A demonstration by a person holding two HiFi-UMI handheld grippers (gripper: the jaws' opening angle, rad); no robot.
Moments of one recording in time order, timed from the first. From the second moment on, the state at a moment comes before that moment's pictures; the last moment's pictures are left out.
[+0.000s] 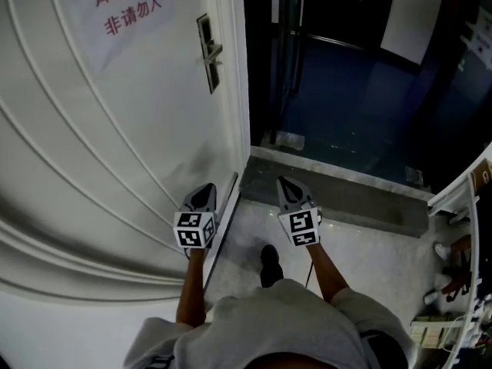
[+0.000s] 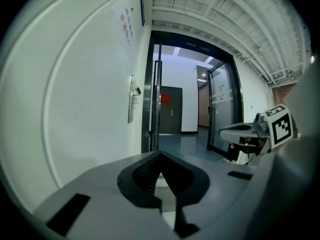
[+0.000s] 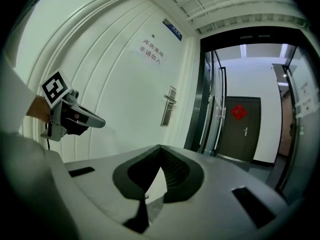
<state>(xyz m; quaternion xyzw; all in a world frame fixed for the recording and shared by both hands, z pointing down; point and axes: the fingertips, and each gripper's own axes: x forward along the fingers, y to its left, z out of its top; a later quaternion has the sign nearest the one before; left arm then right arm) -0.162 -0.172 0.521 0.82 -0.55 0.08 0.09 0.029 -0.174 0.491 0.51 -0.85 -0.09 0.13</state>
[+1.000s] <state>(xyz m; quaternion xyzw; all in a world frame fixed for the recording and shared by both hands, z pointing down) -0.128 -0.469 0.491 0.79 -0.60 0.07 0.09 0.047 -0.490 0.466 0.44 -0.88 -0.10 0.12</state>
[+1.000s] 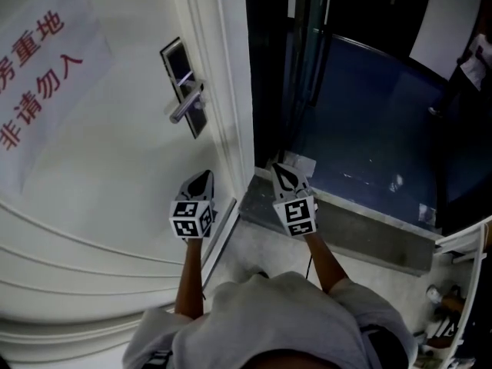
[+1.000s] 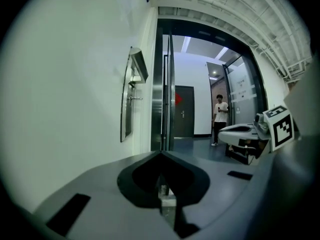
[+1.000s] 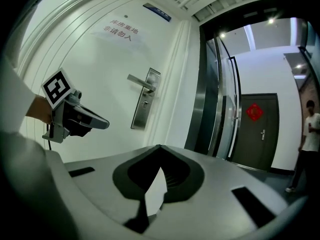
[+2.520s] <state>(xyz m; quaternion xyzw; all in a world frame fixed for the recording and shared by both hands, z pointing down) -0.190 -0.462 0.500 0.75 -0.65 0.07 0.10 -0.063 -0.519 0.476 0.36 -0.92 -0.10 0.11</state>
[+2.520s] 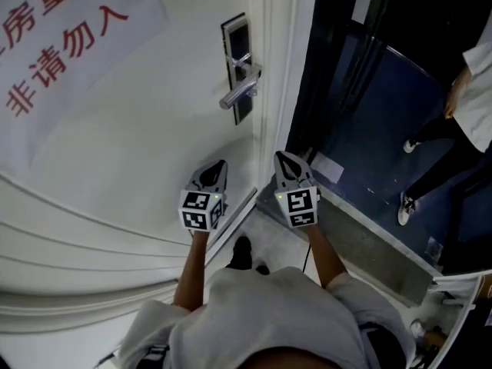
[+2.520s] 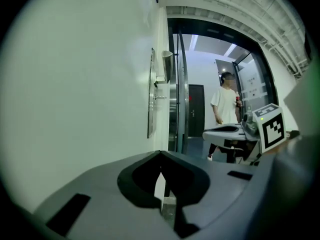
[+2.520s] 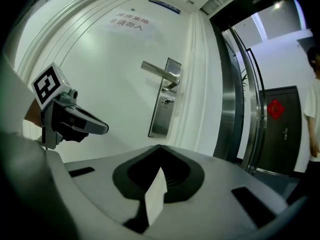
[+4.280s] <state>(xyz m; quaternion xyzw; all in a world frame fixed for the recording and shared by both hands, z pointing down) -0.207 -0.454 0.508 0.75 -0.64 0.06 0.11 -0.134 -0.570 0.425 0.24 -0.69 -0.62 0.30</state>
